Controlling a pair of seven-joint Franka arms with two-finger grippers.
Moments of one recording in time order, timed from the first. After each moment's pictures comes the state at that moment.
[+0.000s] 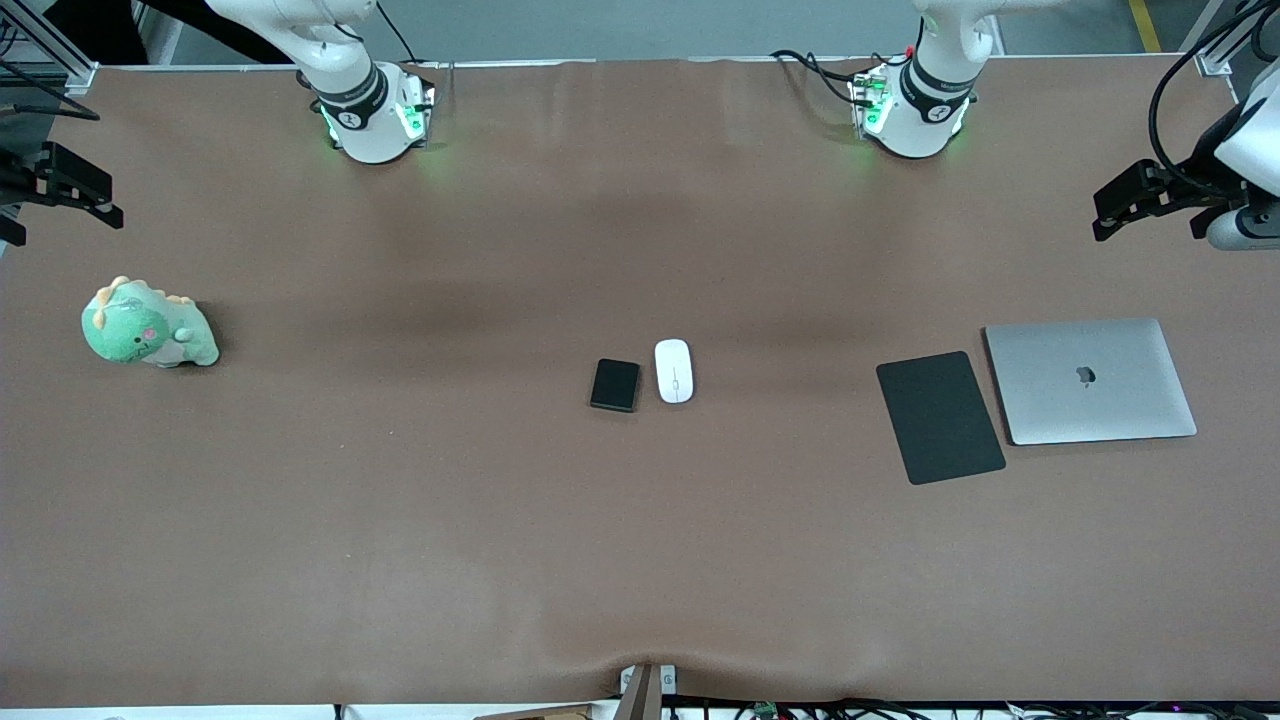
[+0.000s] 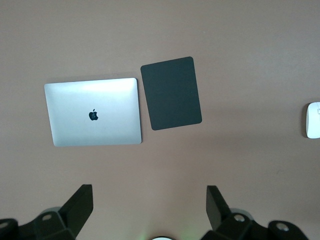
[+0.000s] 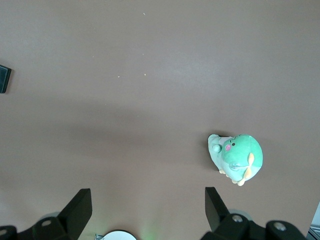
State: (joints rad) left arm 0.05 -0.05 -0.13 -1.55 0.04 1.48 -0.06; right arm -0.04 -0.06 -0.02 -1.54 -0.02 1.44 -0.27
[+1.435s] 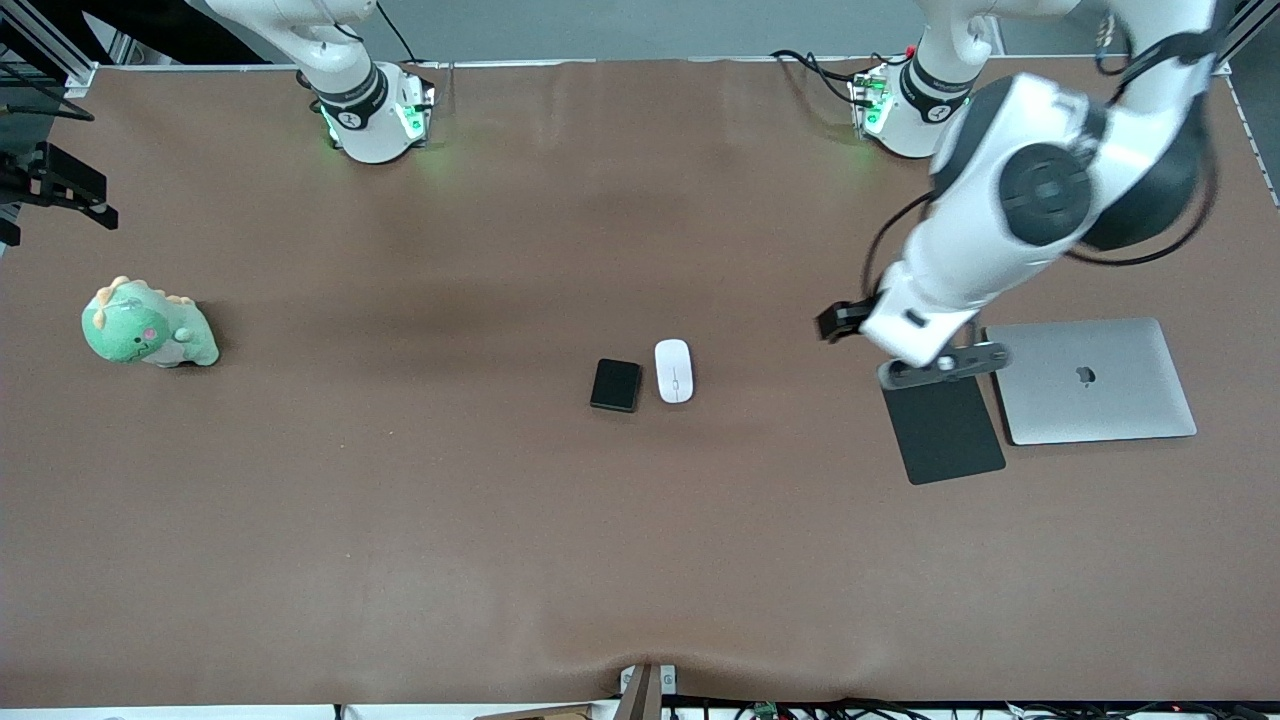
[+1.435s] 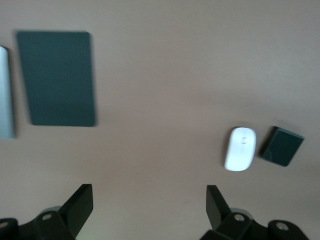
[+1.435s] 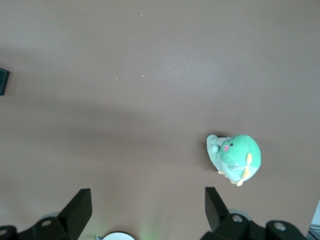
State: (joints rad) left arm -0.25 0.31 -0.25 -1.57 -0.02 1.79 -0.68; right arm -0.05 -0.06 -0.02 -1.54 -0.02 1.45 -0.27
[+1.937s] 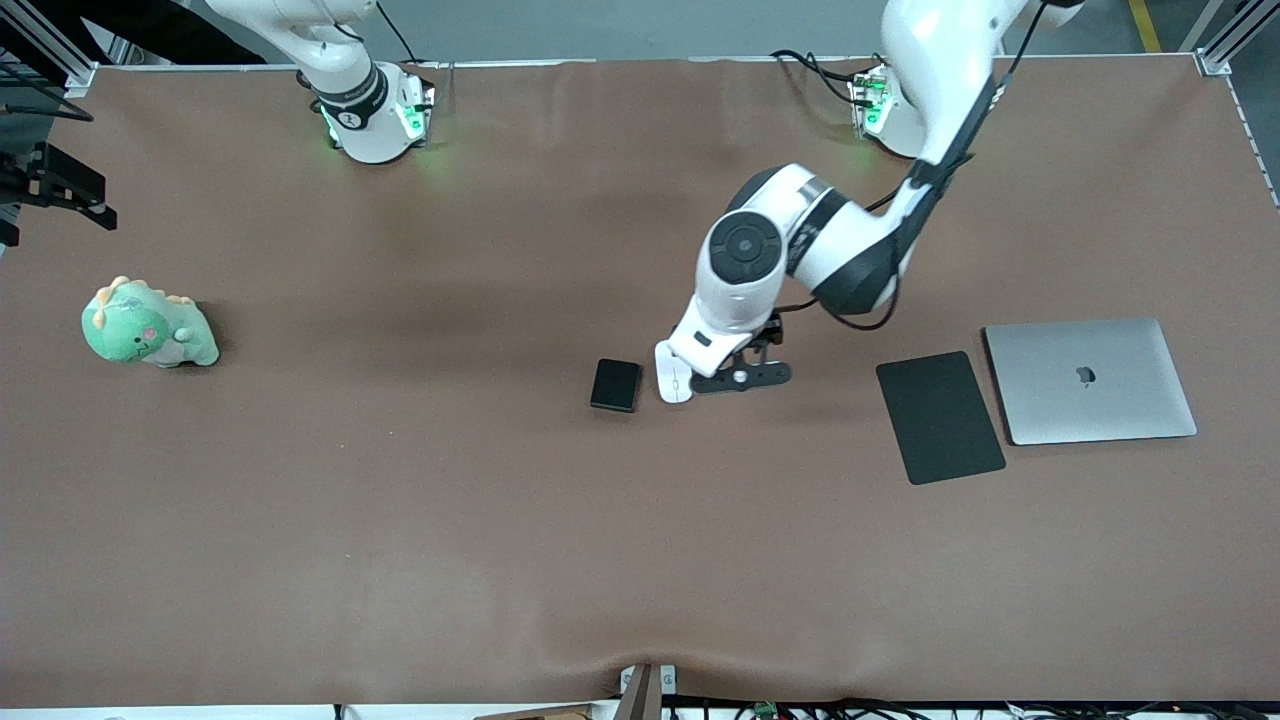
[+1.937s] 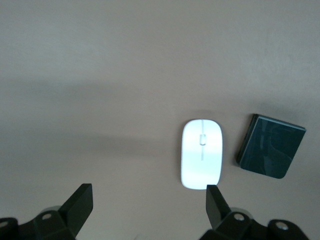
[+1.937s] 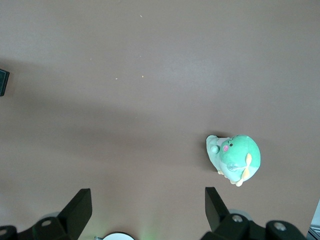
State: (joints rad) left arm -0.49 0.58 -0.25 -1.57 0.12 2.06 -0.85; right arm -0.05 -0.06 -0.03 -1.54 -0.02 1.45 -0.27
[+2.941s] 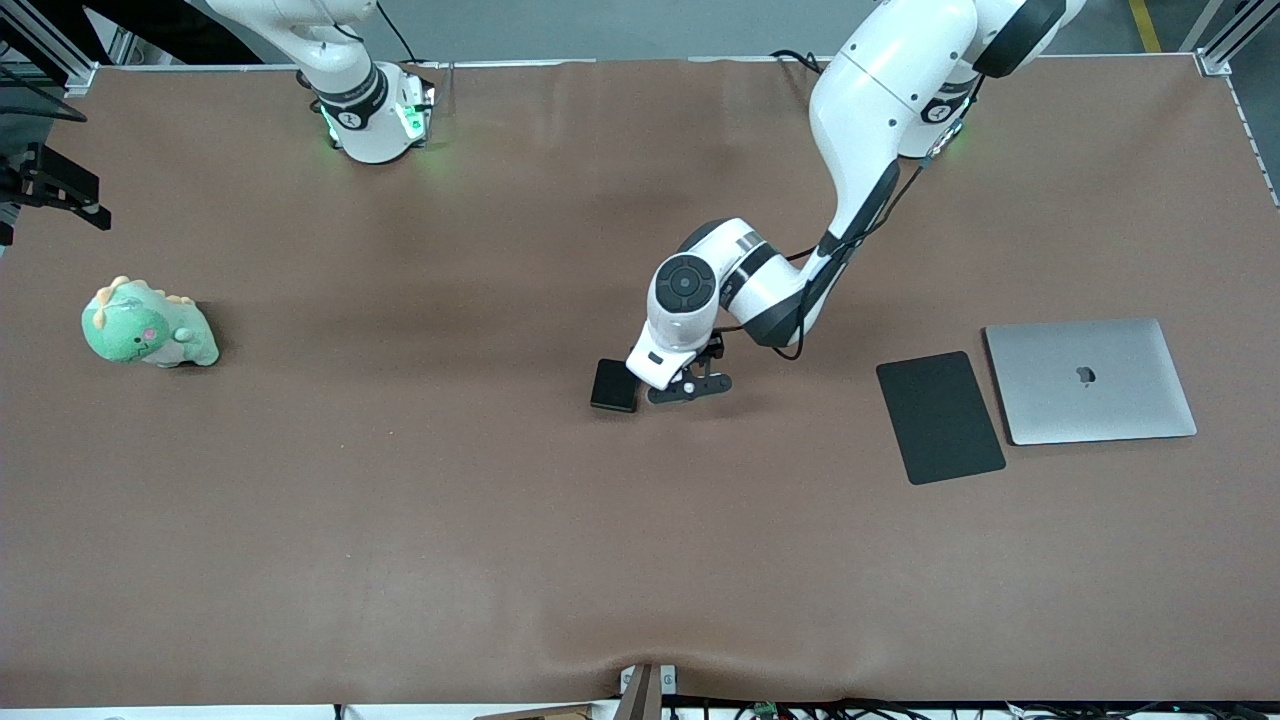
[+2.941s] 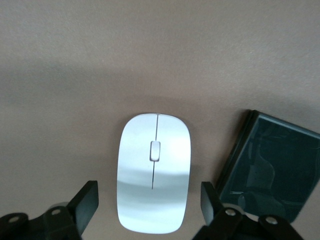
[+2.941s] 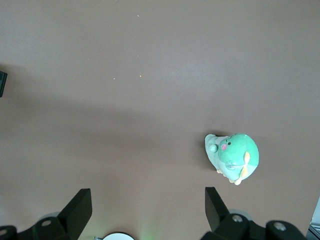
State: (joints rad) left arm -0.56 0.78 -0.24 -1.56 0.15 2.28 -1.00; right arm -0.06 -0.06 -0.03 -1.54 -0.02 1.45 -0.27
